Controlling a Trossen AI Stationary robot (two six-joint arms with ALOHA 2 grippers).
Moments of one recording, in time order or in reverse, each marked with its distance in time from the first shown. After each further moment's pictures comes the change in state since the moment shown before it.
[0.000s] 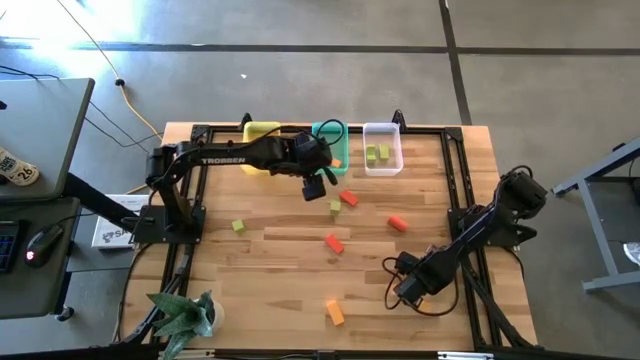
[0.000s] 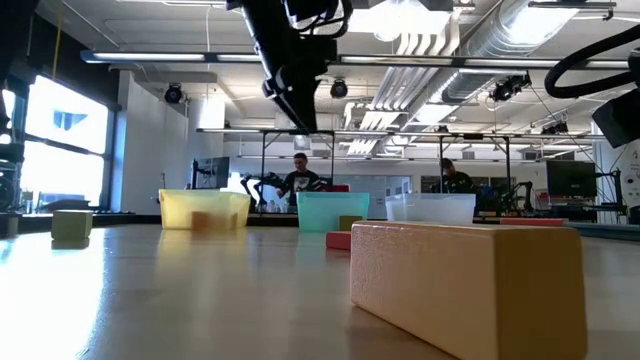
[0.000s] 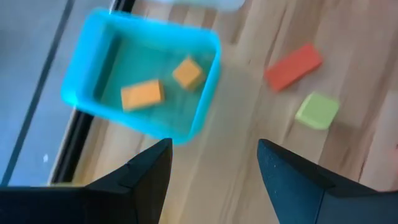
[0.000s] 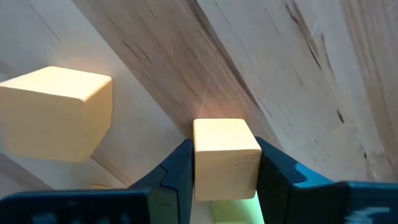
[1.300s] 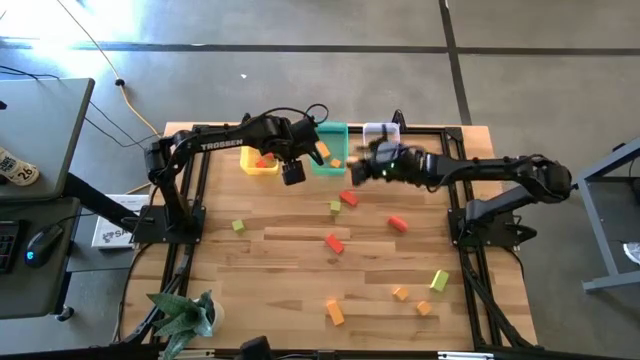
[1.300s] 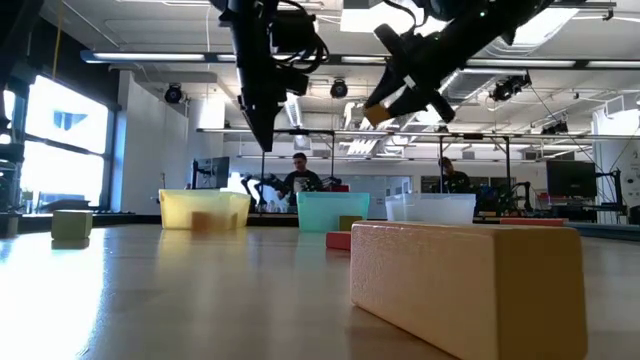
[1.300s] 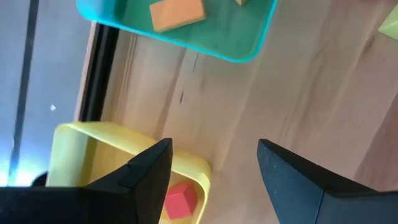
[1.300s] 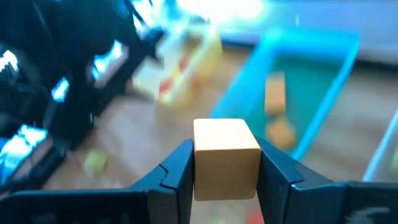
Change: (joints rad) left arm 0.181 0.001 0.000 -0.210 0.057 0.127; right arm -0.956 -0.317 0.000 0.791 0.317 -0.578
